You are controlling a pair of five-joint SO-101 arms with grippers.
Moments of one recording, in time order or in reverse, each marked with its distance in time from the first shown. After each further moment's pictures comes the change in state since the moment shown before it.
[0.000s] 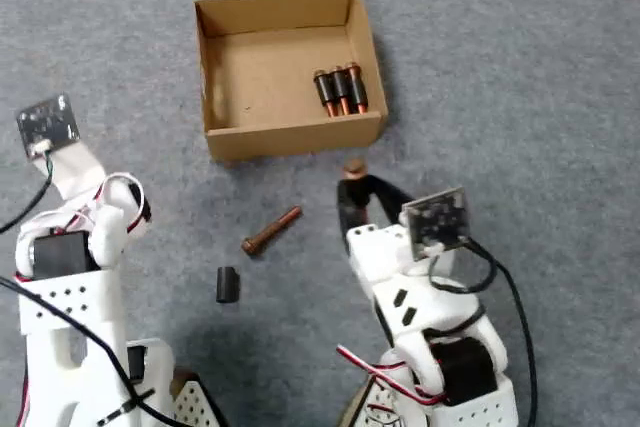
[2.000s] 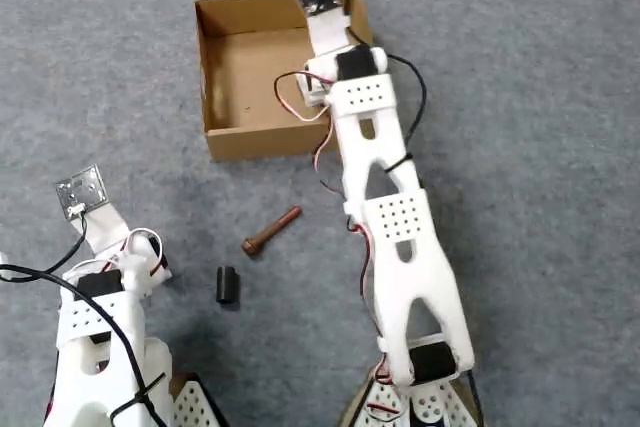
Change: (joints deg) left arm -2.1 0.0 32.3 -25.1 0.9; right arm 3.3 178.5 -162.8 26.9 8.2
